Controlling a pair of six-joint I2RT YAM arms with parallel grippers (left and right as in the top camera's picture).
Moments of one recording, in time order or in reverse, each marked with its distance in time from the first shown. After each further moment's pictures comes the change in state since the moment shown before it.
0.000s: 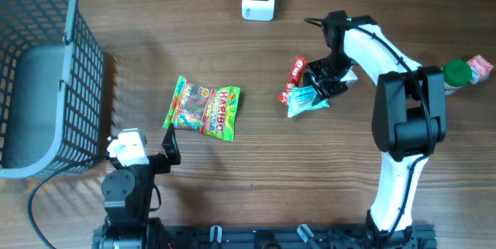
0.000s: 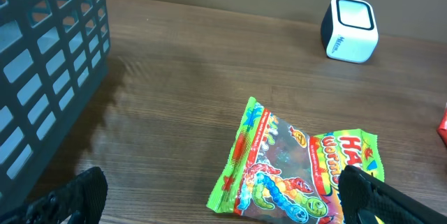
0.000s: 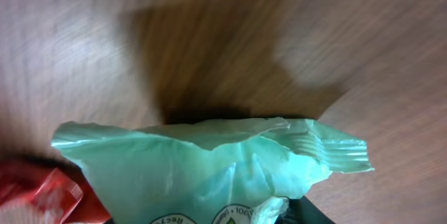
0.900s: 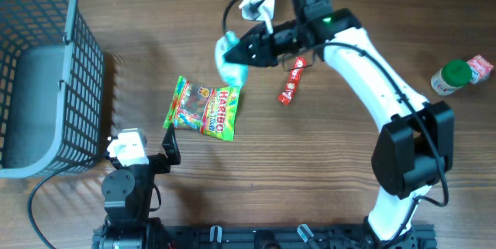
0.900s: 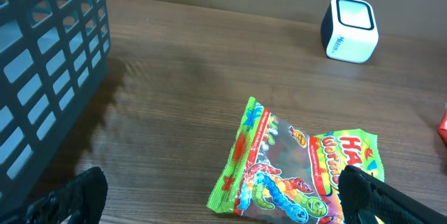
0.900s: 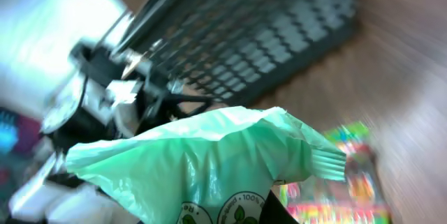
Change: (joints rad) left arm 0.000 0.000 0.000 0.000 0.000 0.000; right arm 0.230 -0.240 0.055 0.528 -0.922 -1.395
